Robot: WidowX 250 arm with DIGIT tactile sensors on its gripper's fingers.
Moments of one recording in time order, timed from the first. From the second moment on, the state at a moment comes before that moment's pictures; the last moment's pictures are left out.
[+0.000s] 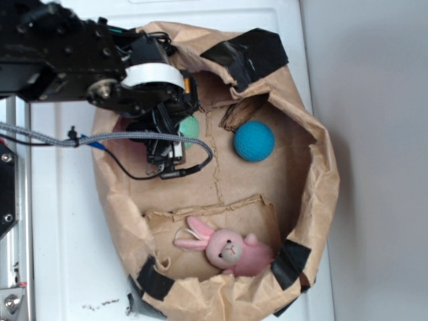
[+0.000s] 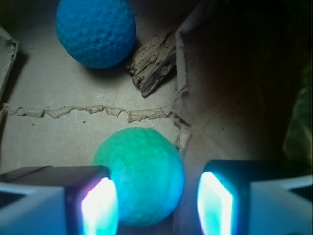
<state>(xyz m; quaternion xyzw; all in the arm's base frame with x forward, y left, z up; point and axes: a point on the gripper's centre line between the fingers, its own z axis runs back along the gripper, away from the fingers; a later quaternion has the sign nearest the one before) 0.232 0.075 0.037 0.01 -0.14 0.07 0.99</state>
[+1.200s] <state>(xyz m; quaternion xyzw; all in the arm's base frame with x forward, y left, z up) 0.215 0.097 0.100 -0.06 -0.09 0.16 0.98</state>
